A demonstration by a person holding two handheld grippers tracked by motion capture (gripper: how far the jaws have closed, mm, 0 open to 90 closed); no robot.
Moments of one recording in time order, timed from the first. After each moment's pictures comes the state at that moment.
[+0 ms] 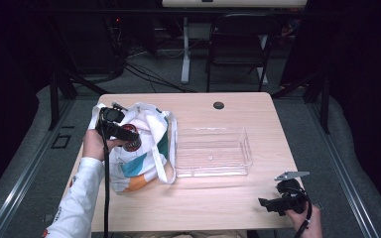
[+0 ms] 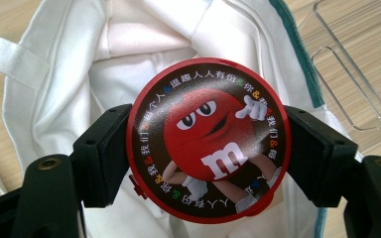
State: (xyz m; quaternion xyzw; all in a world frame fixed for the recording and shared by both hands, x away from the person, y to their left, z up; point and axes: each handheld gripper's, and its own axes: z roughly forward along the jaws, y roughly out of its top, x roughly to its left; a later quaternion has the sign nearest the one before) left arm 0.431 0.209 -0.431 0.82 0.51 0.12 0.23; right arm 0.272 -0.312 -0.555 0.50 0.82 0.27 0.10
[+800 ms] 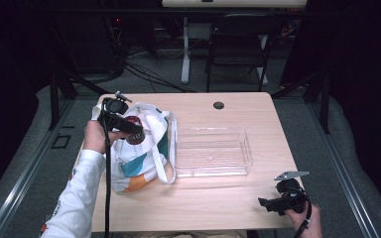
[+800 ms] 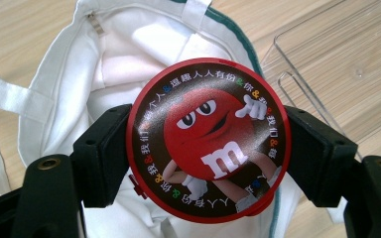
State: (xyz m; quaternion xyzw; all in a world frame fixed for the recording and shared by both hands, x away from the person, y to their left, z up) left arm 0.431 0.193 -0.397 0.83 0.48 0.13 0.24; right arm 0.273 -0.311 -0.555 0.50 0.82 0.27 0.10
